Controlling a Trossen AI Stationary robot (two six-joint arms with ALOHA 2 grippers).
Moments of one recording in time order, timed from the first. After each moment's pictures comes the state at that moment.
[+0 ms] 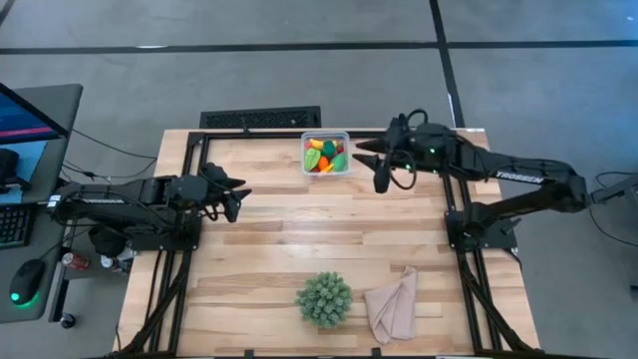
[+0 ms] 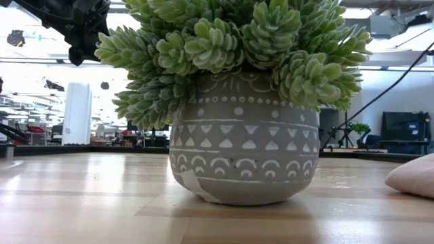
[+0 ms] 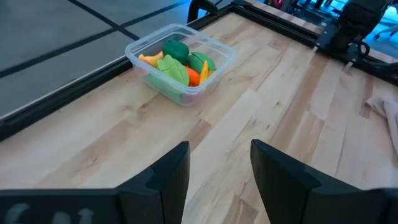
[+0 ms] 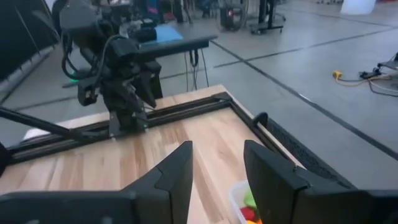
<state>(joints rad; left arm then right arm) 0.01 0.59 0.58 -0.50 -0.43 -0.46 -0.21 1.12 1.07 -0.20 0.06 0.05</state>
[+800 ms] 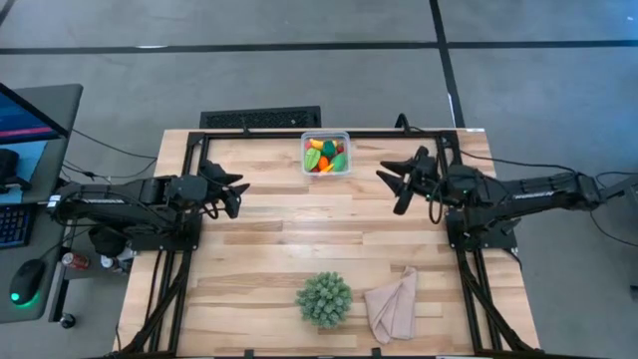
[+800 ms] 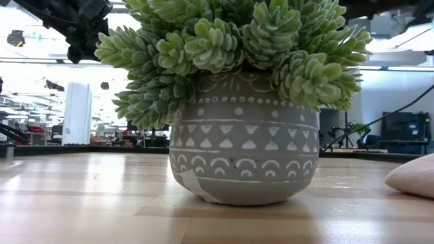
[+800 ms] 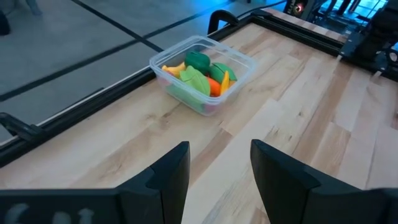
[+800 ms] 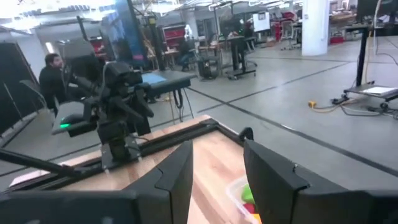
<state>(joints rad) 0.01 0.59 0.58 -0.50 -0.52 -0.44 0.02 0.78 0.55 0.23 0.42 0.12</state>
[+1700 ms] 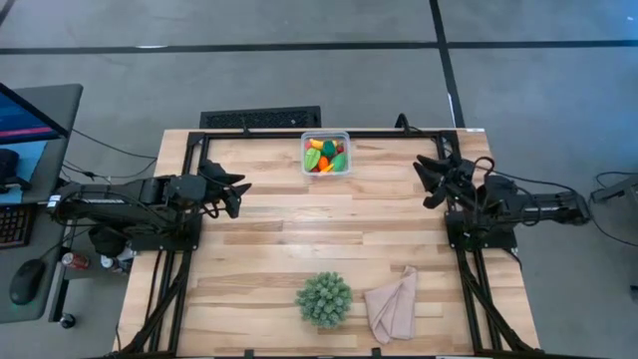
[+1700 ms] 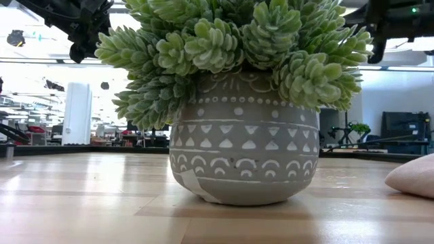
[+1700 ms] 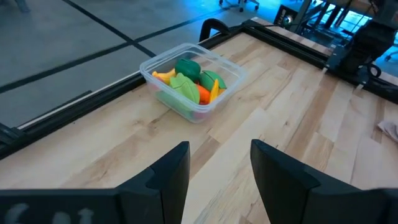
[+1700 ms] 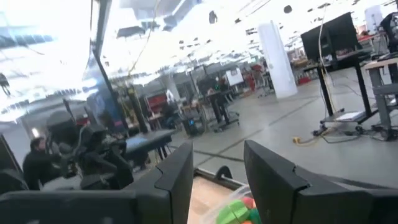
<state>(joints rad) 0.01 0.59 0.58 -0.46 -0.50 -0.47 0.03 0.24 0.21 0.30 0.59 0.12</state>
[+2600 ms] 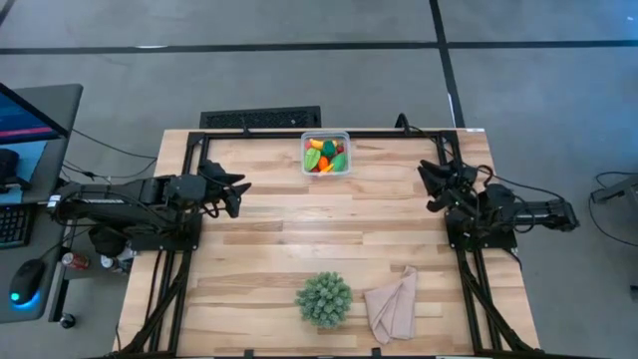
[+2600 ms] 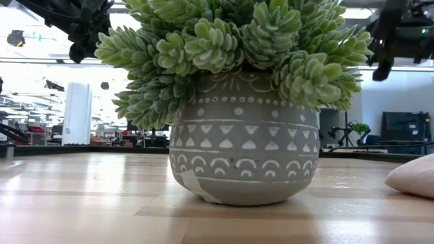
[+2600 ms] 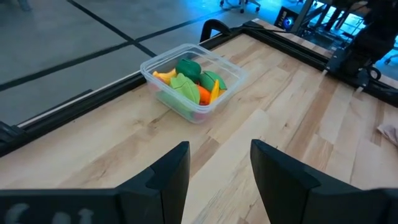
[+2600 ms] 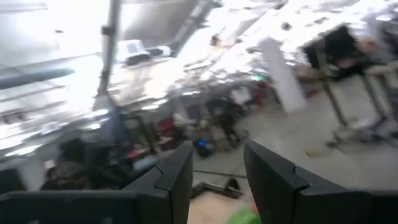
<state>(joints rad) 0.01 0.59 0.58 -0.46 -0.51 -0.48 0.03 0.00 0.01 0.39 0.60 0.15</state>
